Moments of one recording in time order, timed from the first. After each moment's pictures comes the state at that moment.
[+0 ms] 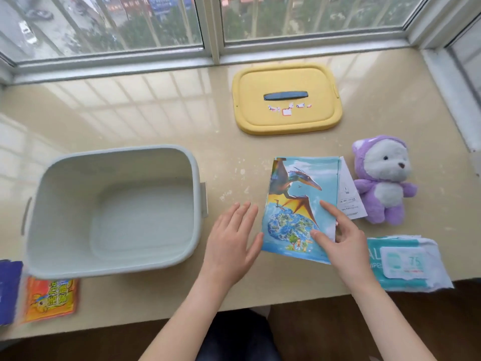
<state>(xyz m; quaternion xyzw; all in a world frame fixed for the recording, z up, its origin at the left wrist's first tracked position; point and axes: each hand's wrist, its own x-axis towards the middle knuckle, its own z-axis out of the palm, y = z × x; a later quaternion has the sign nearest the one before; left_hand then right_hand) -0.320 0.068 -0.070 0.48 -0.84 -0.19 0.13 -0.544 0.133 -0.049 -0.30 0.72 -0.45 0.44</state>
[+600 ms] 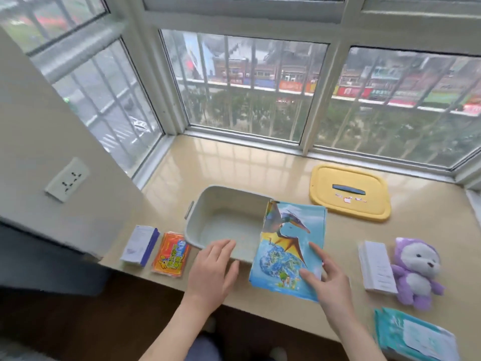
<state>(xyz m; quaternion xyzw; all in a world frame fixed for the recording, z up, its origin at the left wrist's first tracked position) -0.118 0.158 0.121 0.62 -0.75 -0.11 0.23 -0.379 0.156 0.145 -0.37 0.61 -0.43 0.55</state>
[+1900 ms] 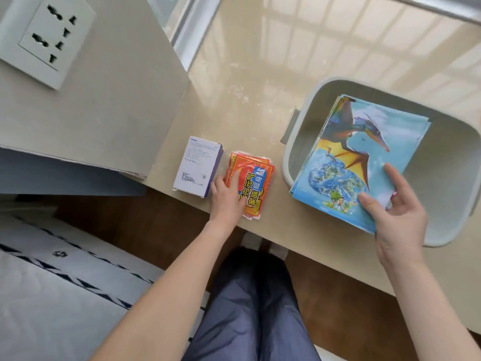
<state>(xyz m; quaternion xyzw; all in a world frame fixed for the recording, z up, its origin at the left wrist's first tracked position) 0.114 0.097 -0.145 0.80 -0.50 -0.32 0.03 -0.161 0.060 -0.023 -0.34 0.64 -0.45 0.52</state>
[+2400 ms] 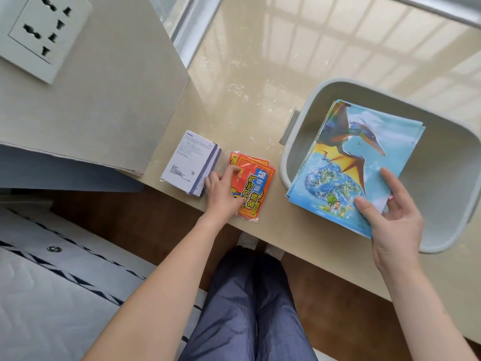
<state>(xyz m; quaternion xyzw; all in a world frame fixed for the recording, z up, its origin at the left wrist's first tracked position) 0.121 0.083 -0.139 0.81 -0.46 -0.36 0.10 -0.161 0.057 -0.024 -0.34 0.63 -0.44 0.54</state>
